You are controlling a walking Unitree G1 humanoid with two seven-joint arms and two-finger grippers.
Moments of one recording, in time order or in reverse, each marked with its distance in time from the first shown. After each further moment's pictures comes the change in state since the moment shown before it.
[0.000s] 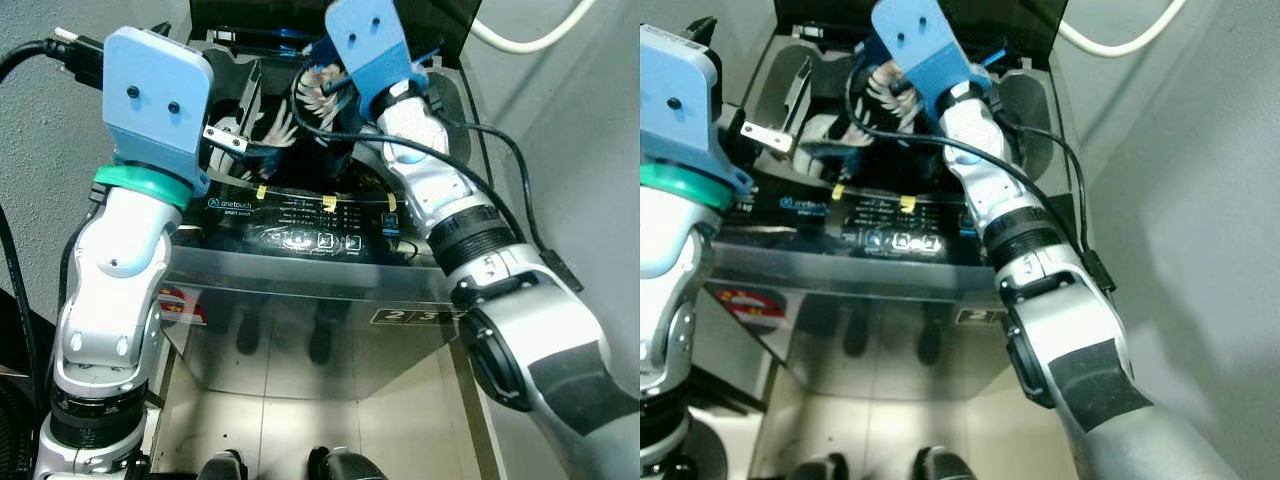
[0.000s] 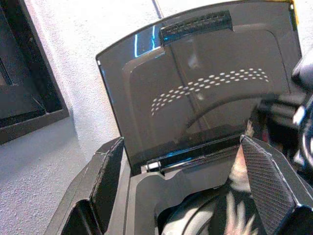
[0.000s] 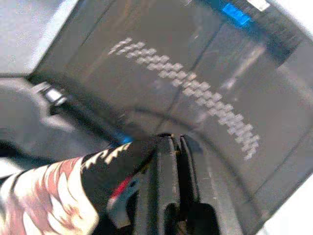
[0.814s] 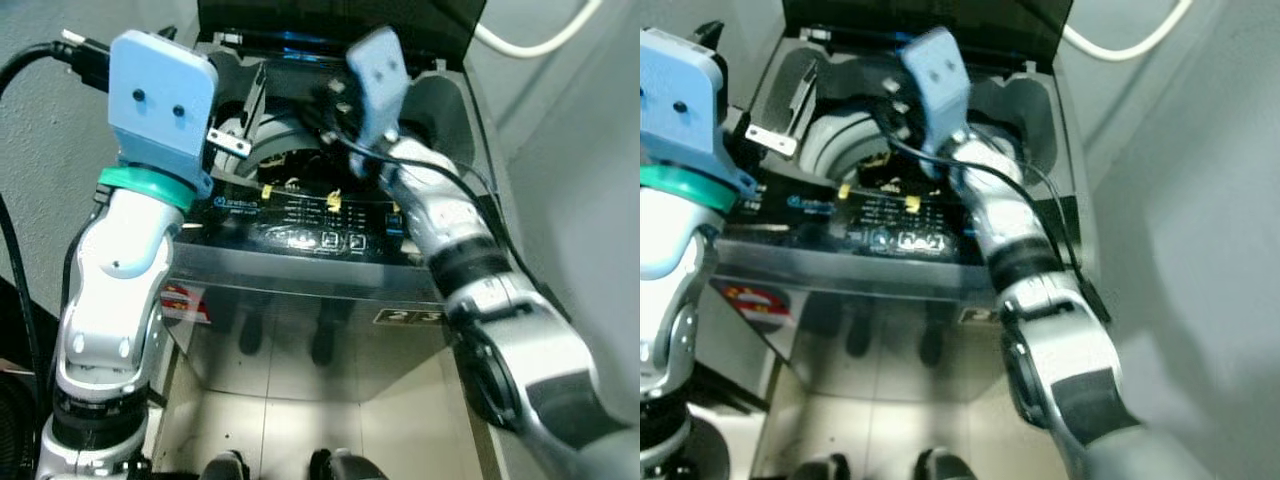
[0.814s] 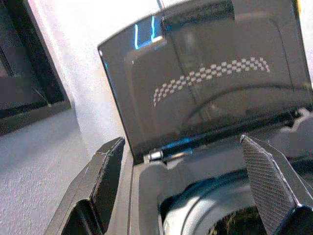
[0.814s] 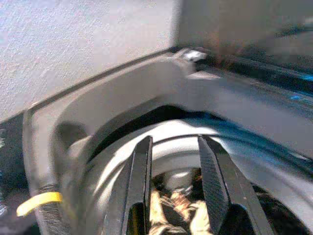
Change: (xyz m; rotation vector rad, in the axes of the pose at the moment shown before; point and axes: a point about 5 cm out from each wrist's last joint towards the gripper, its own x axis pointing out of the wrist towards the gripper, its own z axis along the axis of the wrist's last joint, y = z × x) left arm -0.005 -0.003 -0.008 -0.011 0.042 -0.039; right arm -0.052 -0.011 -0.053 0.666 0.100 0.408
